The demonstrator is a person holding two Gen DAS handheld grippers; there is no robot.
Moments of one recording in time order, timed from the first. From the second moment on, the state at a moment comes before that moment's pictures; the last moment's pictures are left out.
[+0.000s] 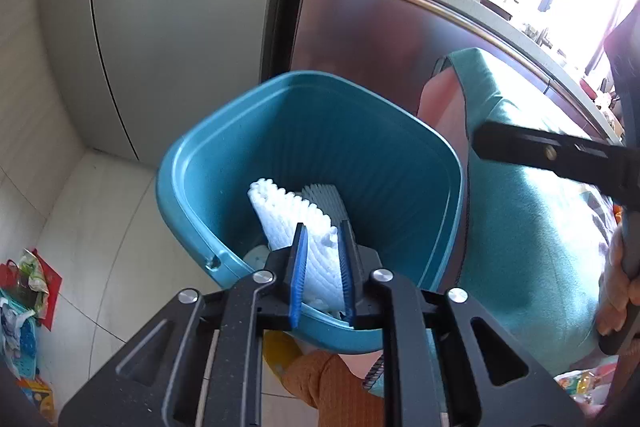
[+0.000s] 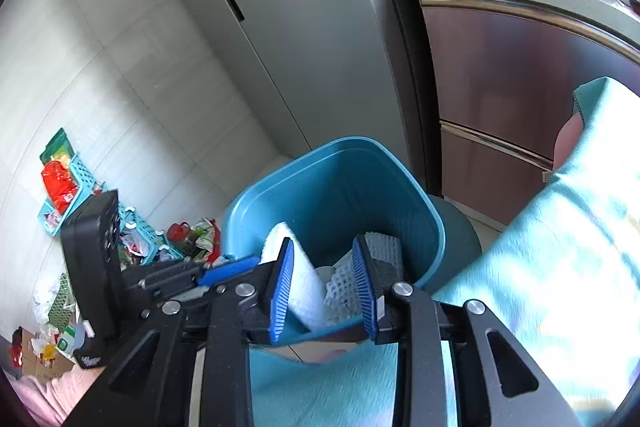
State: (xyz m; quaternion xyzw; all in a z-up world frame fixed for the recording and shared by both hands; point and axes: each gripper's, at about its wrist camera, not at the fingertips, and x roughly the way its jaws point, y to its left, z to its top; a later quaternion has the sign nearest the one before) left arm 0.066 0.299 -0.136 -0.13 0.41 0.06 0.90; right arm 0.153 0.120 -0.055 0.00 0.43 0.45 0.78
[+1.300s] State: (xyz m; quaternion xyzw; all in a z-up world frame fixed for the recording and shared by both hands) left arm 0.062 0.017 -0.050 0.00 0.33 -0.27 0.91; right arm 0.079 -0.189 -0.020 0.09 0.33 0.22 0.91
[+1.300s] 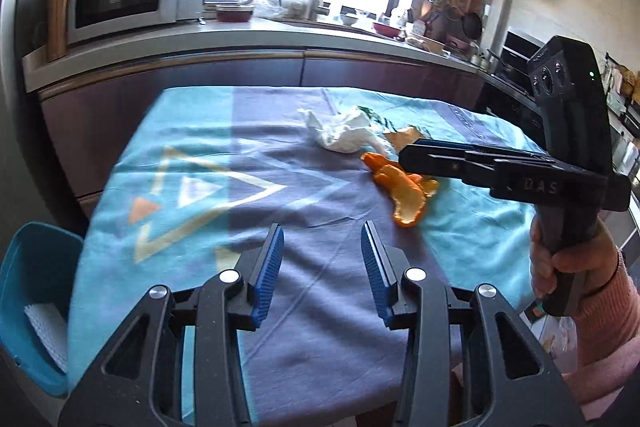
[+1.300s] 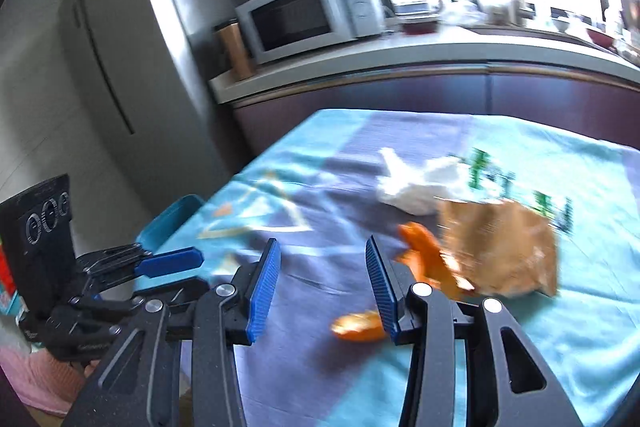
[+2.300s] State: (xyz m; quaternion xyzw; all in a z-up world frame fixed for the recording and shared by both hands) left arm 0.105 -0.095 -0.087 0.06 0.40 -0.32 0.86; right arm 0.135 -0.304 -0.077 0.17 0.40 0.12 0.89
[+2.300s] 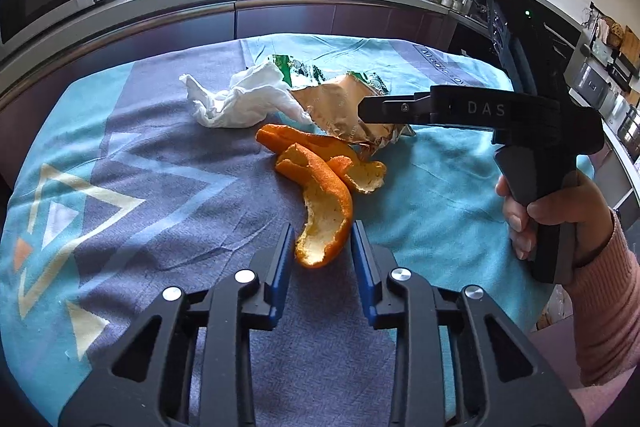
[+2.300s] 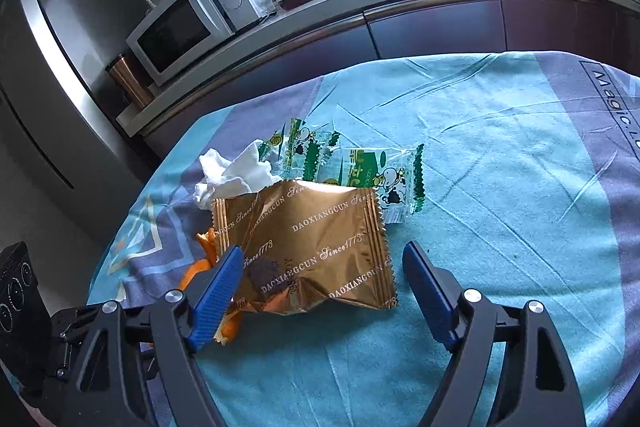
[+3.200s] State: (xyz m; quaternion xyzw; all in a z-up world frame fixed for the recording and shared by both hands) left arm 0.086 -0.053 -0.065 0.04 0.36 -0.30 0.88; right arm 0.102 -0.306 -0.065 0.21 0.36 0.17 0.89
